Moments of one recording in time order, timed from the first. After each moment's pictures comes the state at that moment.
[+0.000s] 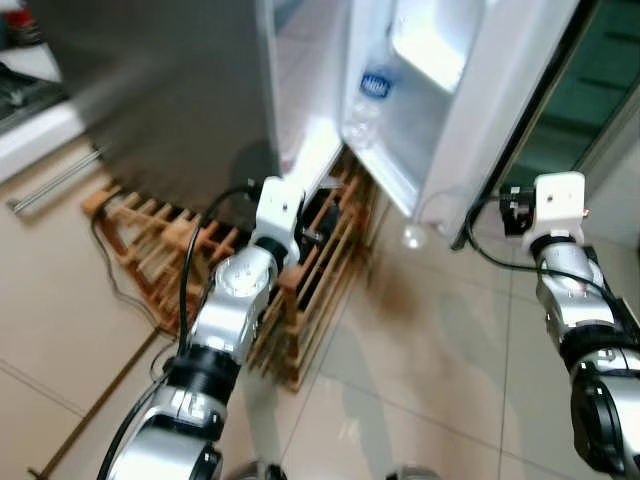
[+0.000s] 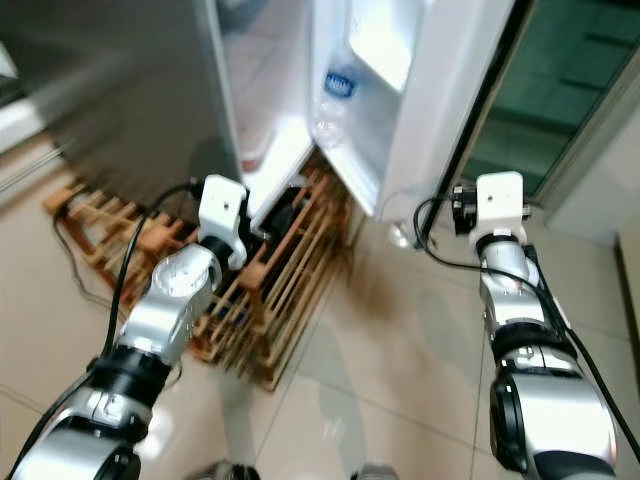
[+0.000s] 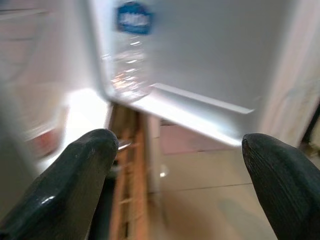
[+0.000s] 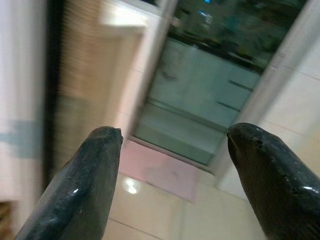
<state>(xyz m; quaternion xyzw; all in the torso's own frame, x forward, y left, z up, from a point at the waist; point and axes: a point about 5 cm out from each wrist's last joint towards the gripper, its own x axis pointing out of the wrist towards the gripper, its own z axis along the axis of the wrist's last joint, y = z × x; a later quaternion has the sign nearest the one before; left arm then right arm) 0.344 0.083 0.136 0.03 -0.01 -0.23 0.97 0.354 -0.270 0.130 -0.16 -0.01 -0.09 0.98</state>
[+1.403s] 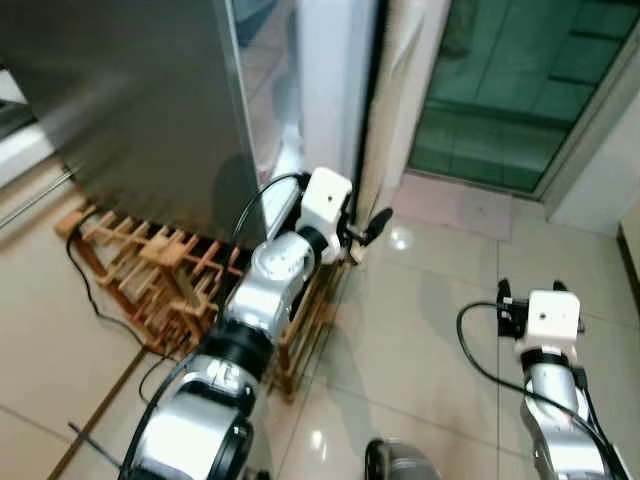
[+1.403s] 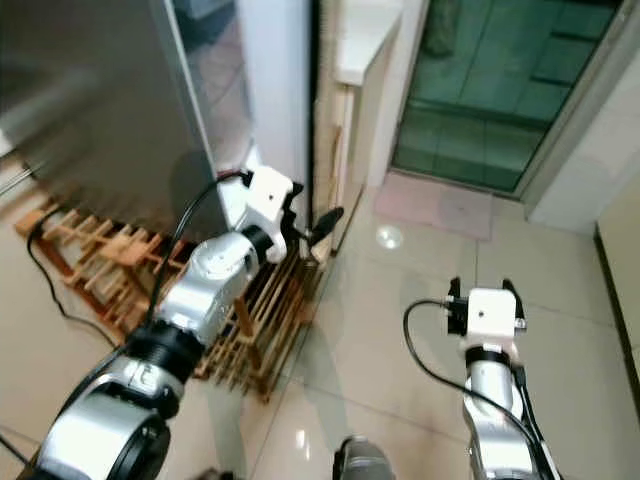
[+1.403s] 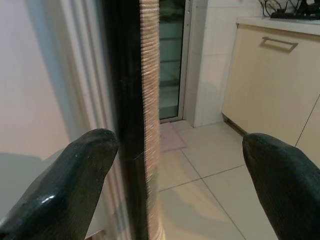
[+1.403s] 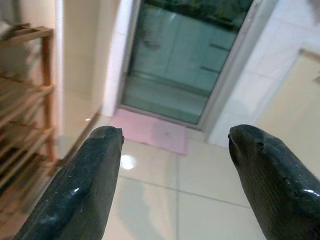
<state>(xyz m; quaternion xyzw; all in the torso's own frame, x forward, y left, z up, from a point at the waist) 0.354 0.037 0.142 0.02 0.00 -0.35 0.93 0.240 -0.234 0.046 -0.12 0.03 -0.13 0.98</state>
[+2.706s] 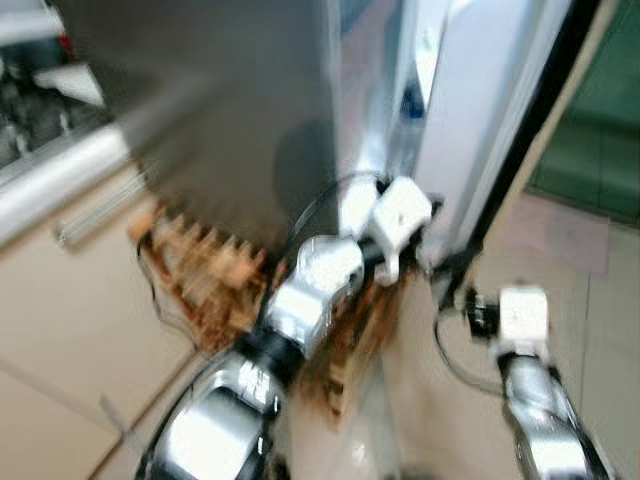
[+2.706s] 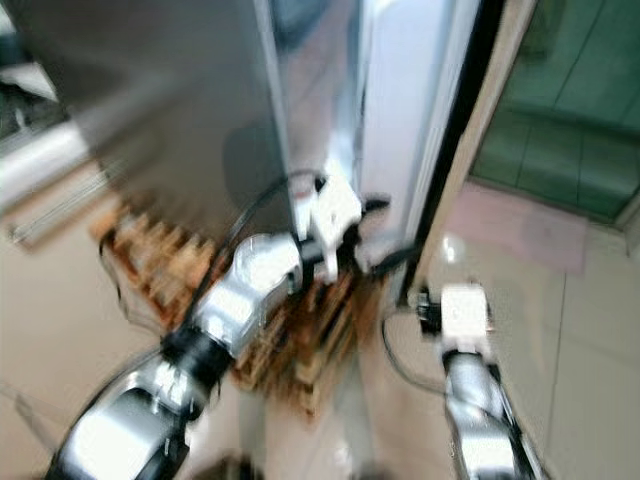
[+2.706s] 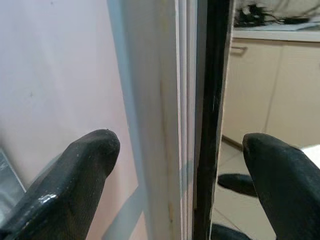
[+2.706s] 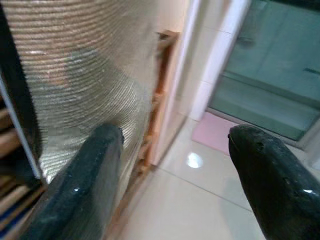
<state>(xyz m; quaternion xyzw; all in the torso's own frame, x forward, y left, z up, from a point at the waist) 0.323 -0.016 0.164 0.02 -0.07 -0.52 0.85 0.253 -0.201 0.046 -0.10 0.05 -0.03 0.99</state>
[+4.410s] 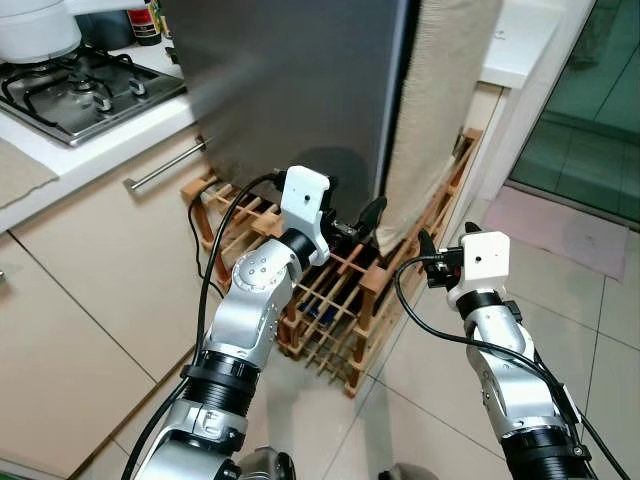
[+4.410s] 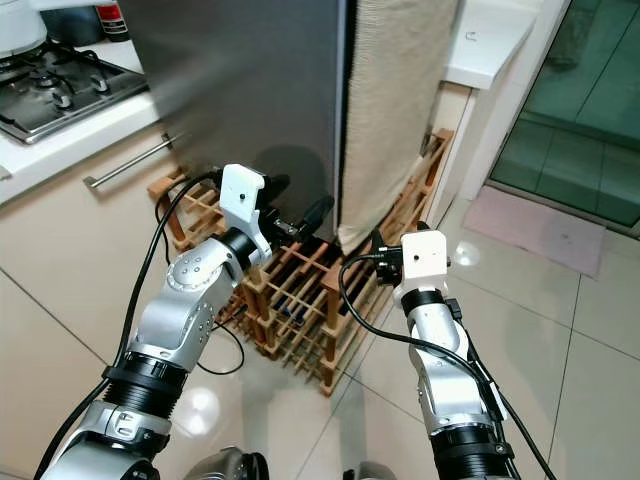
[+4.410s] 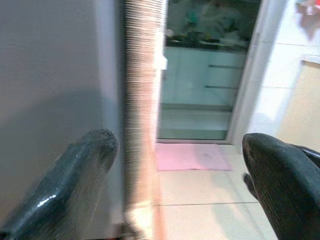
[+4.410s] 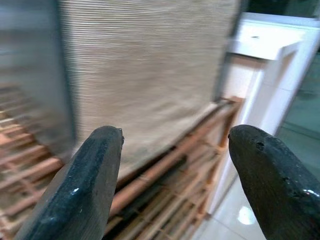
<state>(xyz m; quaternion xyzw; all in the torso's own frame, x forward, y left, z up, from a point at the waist) 0.323 0.047 0.159 -0.05 -0.04 -0.34 0.94 0.295 -0.169 0.101 -0.07 -0.03 0.03 1.00</state>
